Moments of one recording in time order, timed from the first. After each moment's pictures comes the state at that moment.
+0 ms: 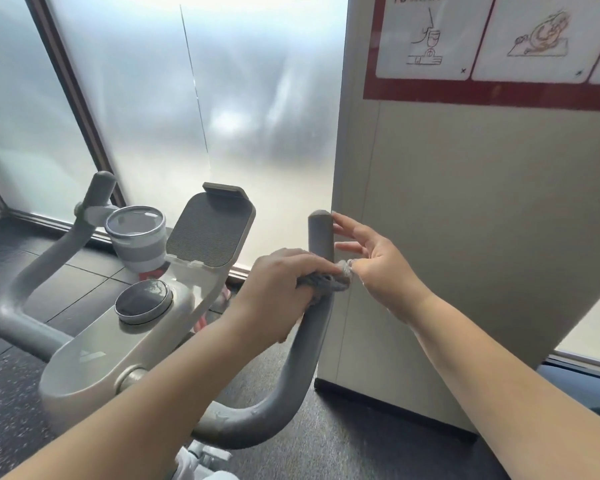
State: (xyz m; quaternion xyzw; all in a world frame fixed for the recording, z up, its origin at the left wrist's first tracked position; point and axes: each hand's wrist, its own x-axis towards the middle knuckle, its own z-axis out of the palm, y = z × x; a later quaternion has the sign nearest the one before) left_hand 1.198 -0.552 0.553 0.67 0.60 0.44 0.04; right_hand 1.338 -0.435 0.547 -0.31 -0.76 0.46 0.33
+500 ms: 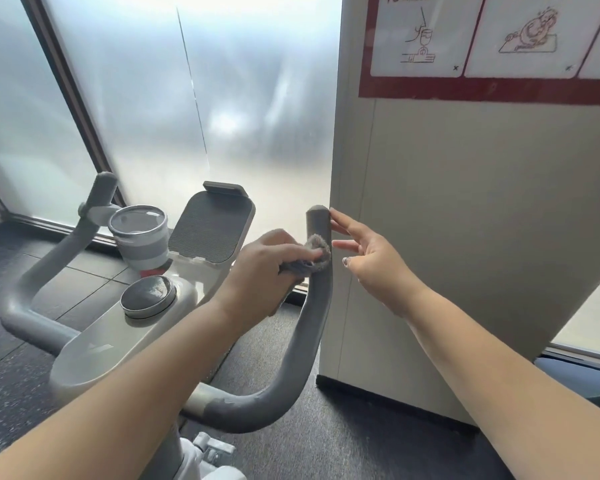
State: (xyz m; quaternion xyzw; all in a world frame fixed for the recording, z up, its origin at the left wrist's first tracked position) left_hand 1.176 -0.547 0.548 0.67 0.59 0.45 0.01; right_hand 1.339 -0.445 0.549 -0.31 -0.76 0.47 0.32
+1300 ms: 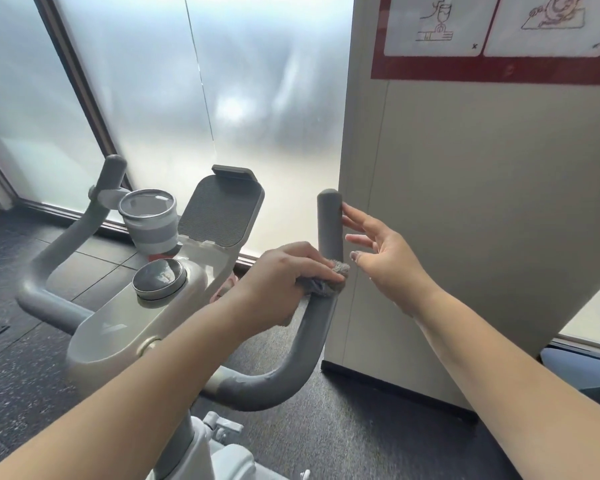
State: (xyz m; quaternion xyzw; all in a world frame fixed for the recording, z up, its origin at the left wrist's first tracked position) left_hand 1.179 -0.561 0.534 0.74 0.55 0.38 0.08; right_hand 1.346 -0.459 0.537 -0.32 -0.76 0.46 0.34
